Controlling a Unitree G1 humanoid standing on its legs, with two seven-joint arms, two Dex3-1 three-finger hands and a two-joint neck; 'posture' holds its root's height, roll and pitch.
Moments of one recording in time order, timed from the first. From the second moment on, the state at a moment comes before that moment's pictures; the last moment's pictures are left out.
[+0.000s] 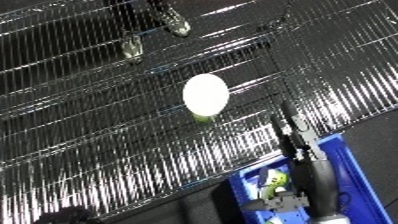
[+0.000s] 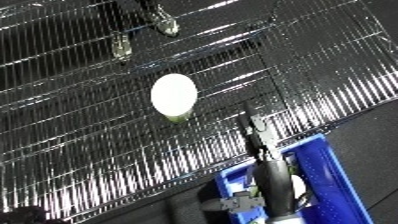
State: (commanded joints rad) left arm -0.26 0.39 -0.16 0.07 -0.80 -0.22 -0.02; right arm -0.45 -0.42 0.21 -0.02 0.29 -0.22 -0.24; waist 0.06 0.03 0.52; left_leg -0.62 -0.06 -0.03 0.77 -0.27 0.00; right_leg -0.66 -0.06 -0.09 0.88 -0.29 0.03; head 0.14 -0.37
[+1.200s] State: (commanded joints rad) left arm -0.36 0.40 -0.22 0.10 -0.84 -0.21 -0.02; right arm -0.76 -0.49 0.23 0.26 0.38 -0.26 -0.32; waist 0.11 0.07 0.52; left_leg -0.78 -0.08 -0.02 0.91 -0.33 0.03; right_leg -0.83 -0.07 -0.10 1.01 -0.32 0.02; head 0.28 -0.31
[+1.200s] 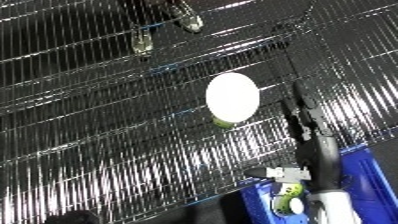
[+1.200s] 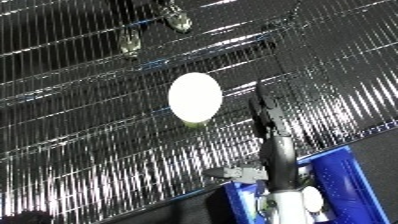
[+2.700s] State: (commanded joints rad) left arm -0.44 0.42 -0.29 0.12 -0.90 -0.23 -0.01; right arm -1.09 -0.50 0.35 0.60 0.48 -0.29 -0.26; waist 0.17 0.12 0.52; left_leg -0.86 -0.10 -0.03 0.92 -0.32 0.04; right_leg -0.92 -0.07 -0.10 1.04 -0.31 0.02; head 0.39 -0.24
